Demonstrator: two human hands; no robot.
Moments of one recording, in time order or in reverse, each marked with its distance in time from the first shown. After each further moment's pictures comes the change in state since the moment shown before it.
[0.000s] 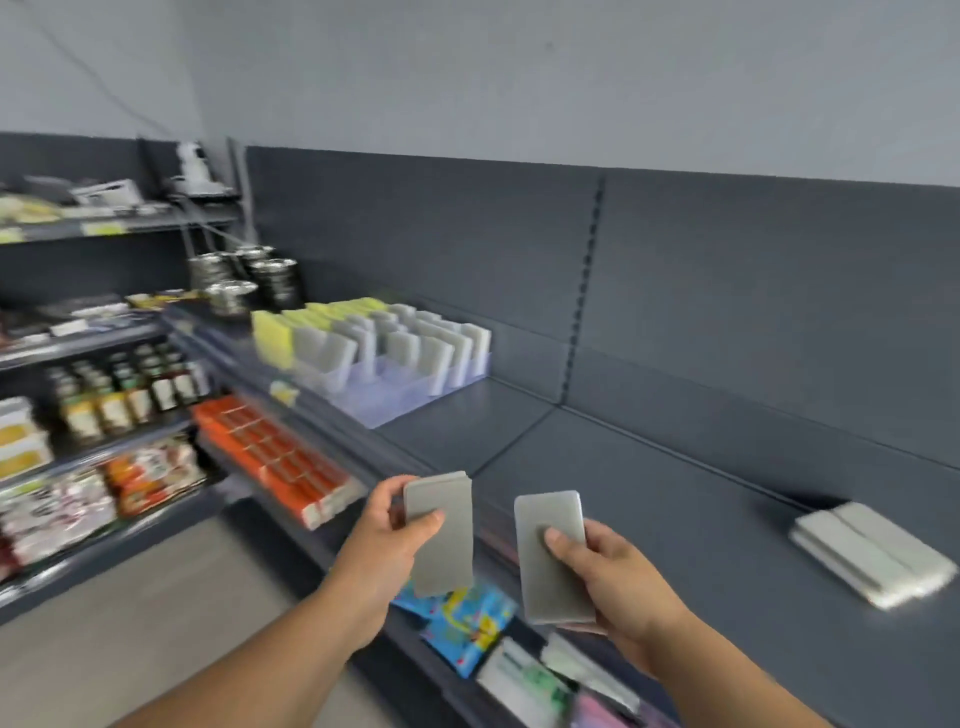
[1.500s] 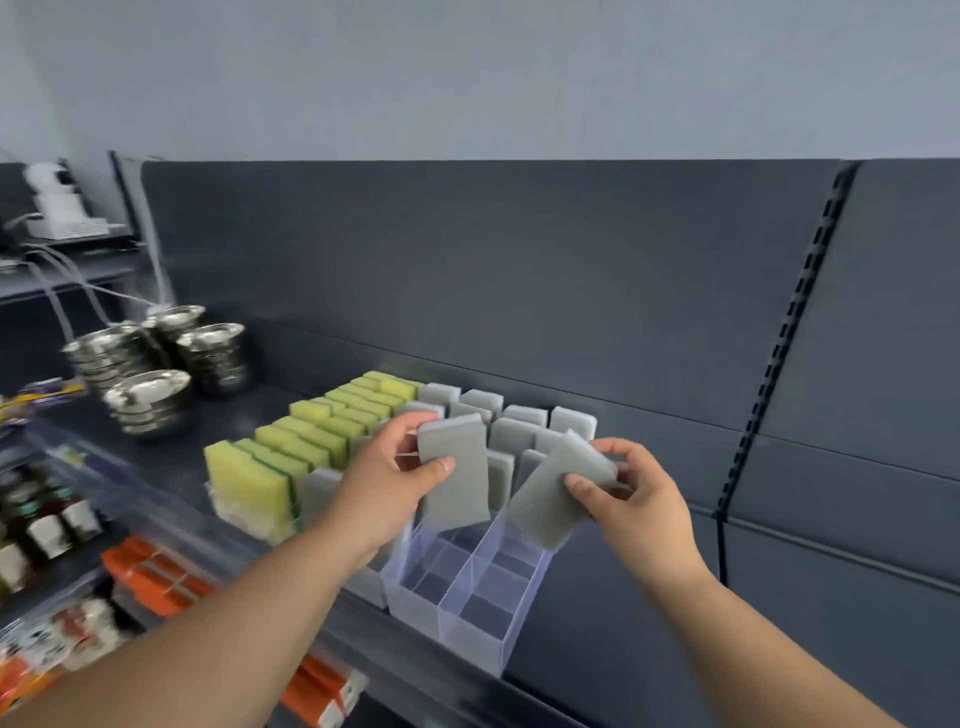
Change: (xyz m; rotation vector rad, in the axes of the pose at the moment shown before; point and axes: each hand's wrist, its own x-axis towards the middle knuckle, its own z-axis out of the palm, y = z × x) left_hand 0.410 0.096 -0.150 0.337 -0.249 0.244; right_hand 0.331 -0.136 0.169 -0.160 0.536 -0.410
